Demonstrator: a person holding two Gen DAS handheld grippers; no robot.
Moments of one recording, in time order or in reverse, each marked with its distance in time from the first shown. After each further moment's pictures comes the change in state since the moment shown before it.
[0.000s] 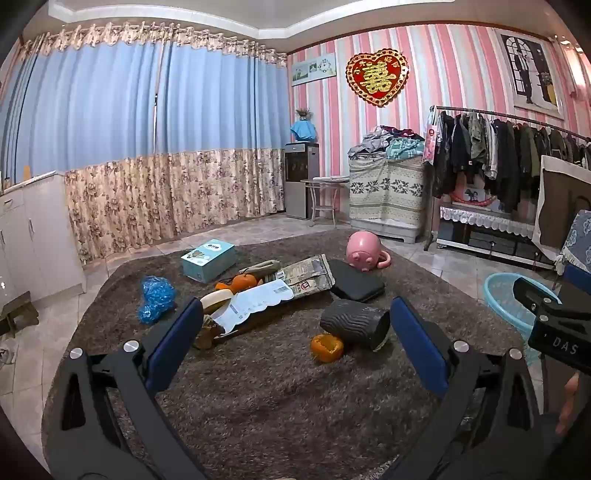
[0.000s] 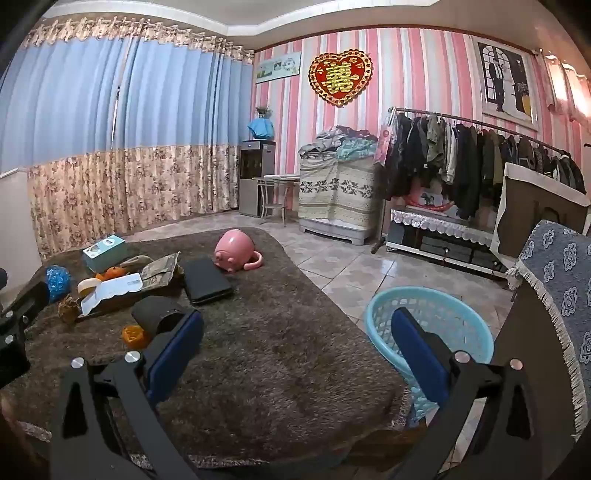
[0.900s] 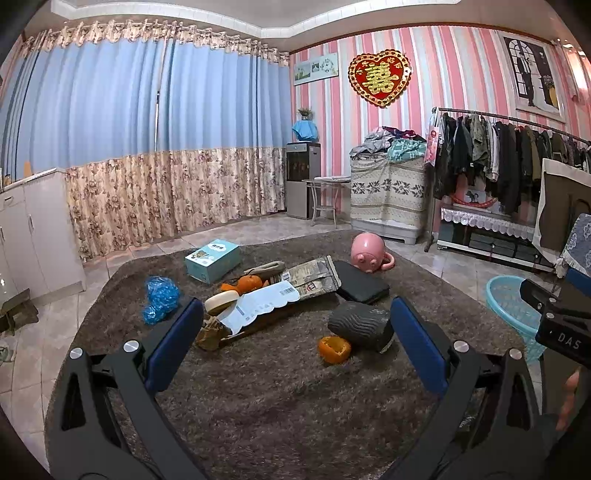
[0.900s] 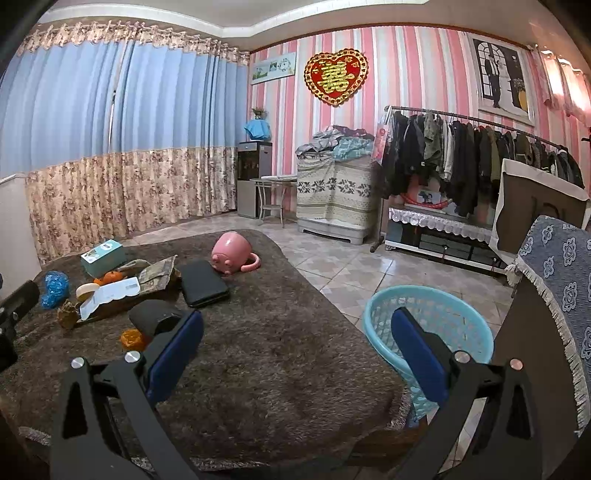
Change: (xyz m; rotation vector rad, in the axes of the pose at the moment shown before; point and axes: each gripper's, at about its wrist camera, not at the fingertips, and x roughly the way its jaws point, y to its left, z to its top) left arm 0.005 0.011 0.002 -0.004 -0.003 0.003; right arm 0.000 -0.008 0.002 0.036 -0.006 0.003
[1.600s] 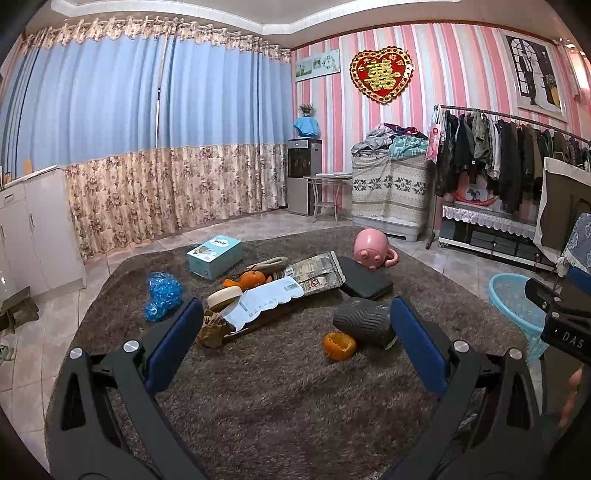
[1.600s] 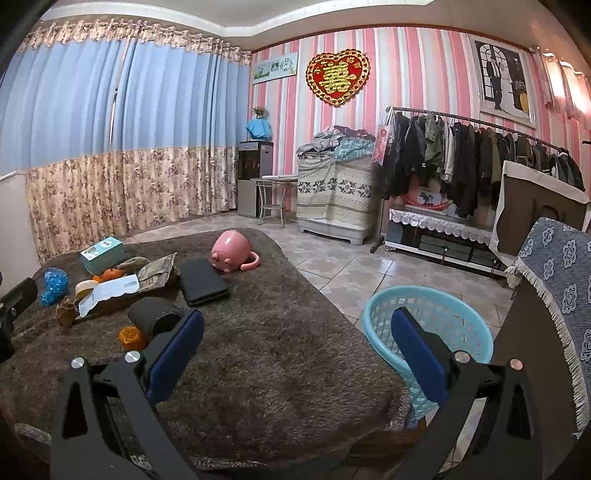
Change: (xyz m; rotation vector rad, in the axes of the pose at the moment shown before) left arm 0.000 0.008 -0.001 -0.009 0.005 0.004; right arm 0.000 -0.001 -0.002 -0.006 0.000 -0.001
